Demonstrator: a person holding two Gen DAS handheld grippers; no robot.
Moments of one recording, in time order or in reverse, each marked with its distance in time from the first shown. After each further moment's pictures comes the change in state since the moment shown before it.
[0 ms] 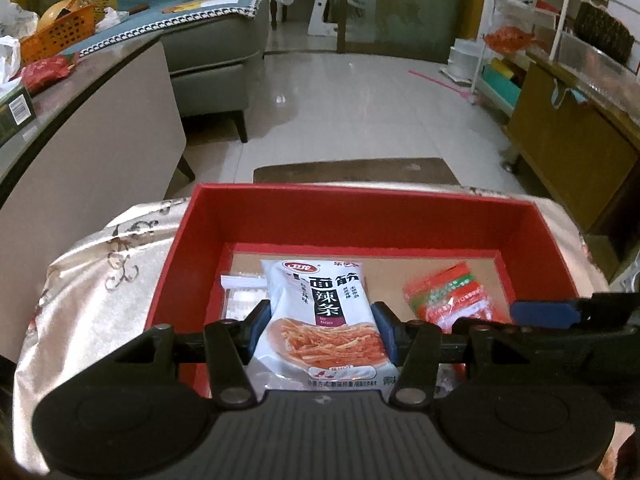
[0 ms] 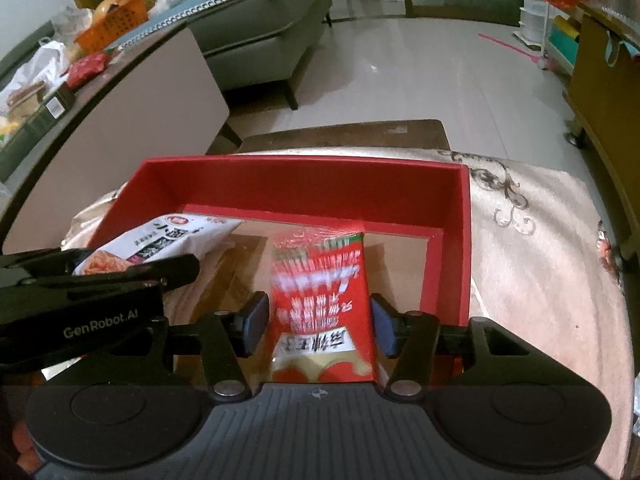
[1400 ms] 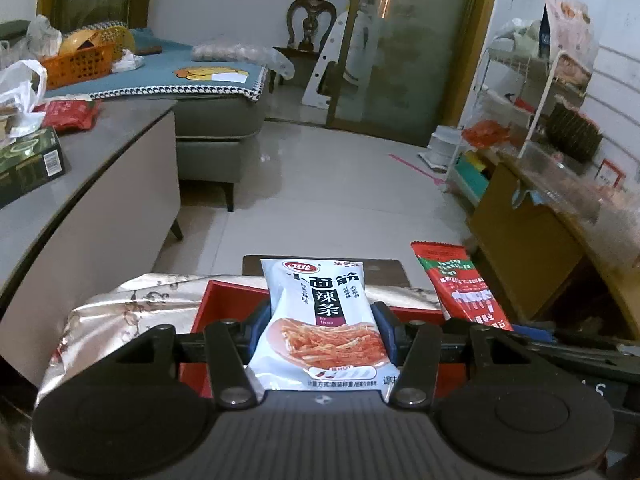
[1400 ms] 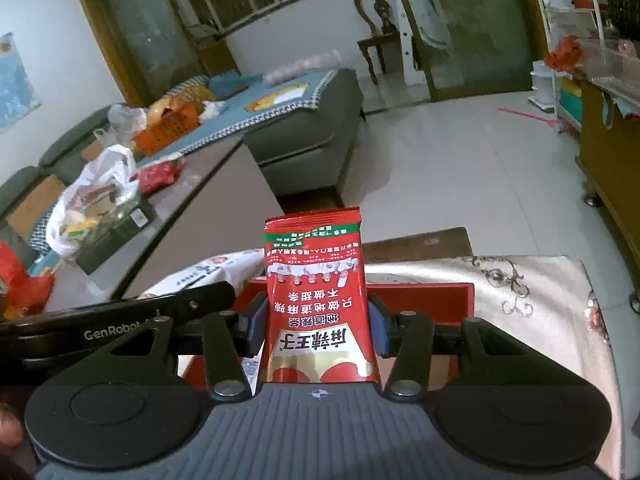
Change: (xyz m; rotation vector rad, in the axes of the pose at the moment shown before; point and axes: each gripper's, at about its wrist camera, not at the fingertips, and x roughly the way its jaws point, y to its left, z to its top) left arm -0.087 0.015 0.032 -0.116 -0.207 -0.100; right arm -0.092 0.007 0.019 0.048 -0.275 0.150
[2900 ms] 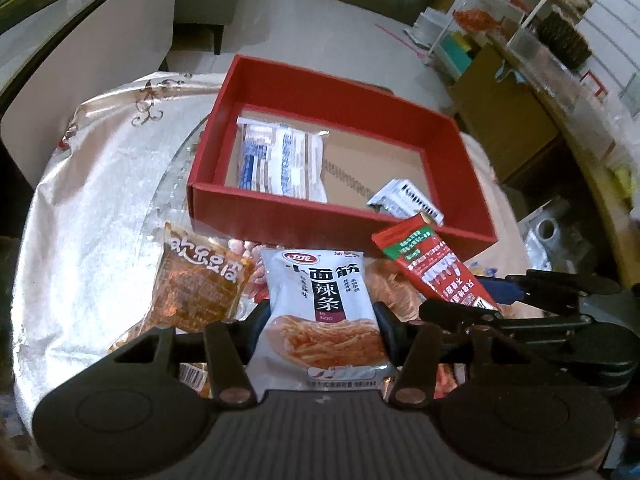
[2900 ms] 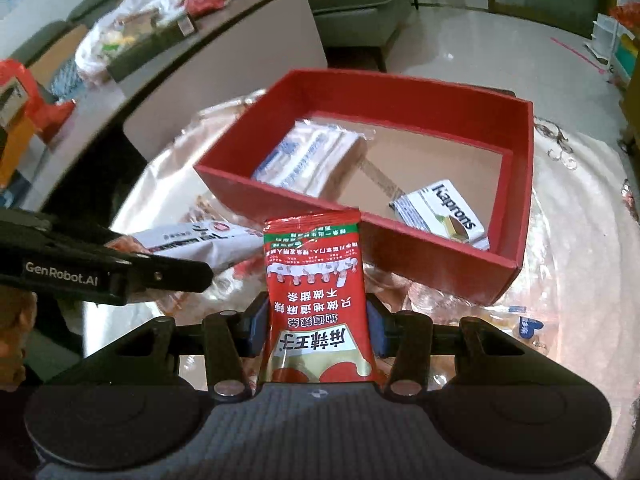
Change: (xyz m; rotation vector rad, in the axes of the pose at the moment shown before) left arm -0.045 0.057 -0.100 -0.071 0.413 -0.150; right arm -0.014 0.034 -0.105 -0.180 0.365 0.042
